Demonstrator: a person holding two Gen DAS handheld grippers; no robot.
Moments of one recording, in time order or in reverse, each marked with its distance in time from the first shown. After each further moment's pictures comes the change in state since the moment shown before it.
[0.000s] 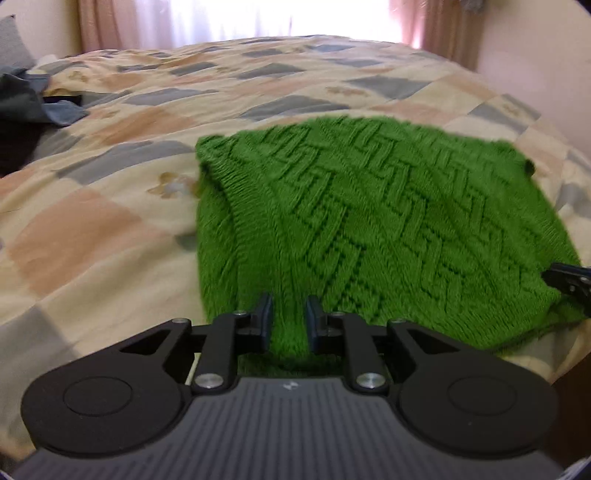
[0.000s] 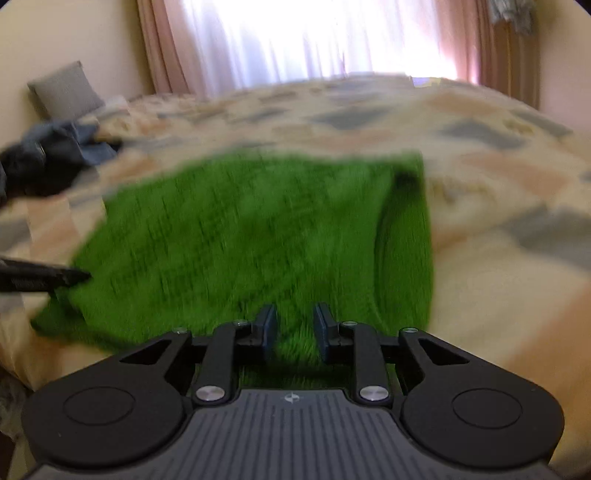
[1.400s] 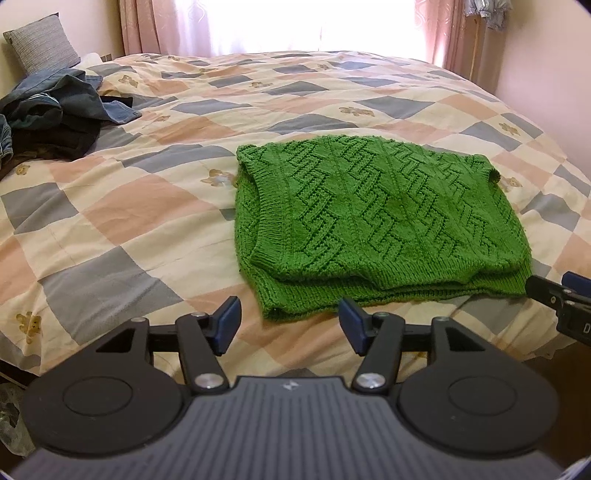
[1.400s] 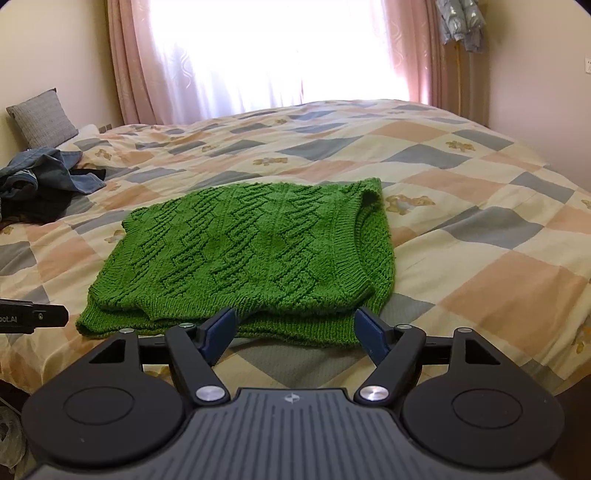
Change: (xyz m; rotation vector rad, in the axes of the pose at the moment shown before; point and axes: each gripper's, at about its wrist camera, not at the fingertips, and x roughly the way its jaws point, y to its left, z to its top) left arm -0.112 -0.017 -0.034 -0.066 -0.012 0.049; right arm -0.097 0.052 -0.018 0.073 -0.082 -0.124
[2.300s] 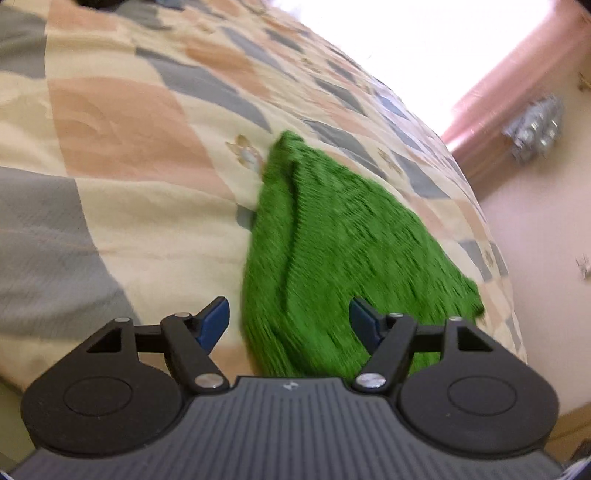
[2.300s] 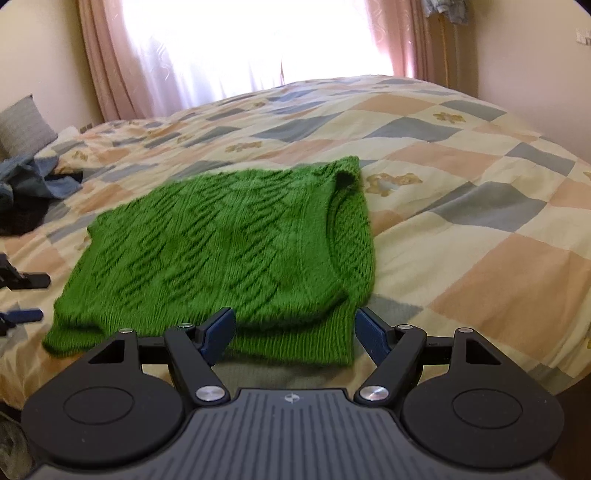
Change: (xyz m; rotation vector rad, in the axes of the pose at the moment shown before) left arm 0.119 0.129 0.025 -0.589 0.070 -0.356; right arm 0.044 -0.036 0.016 0.081 0.053 -0.007
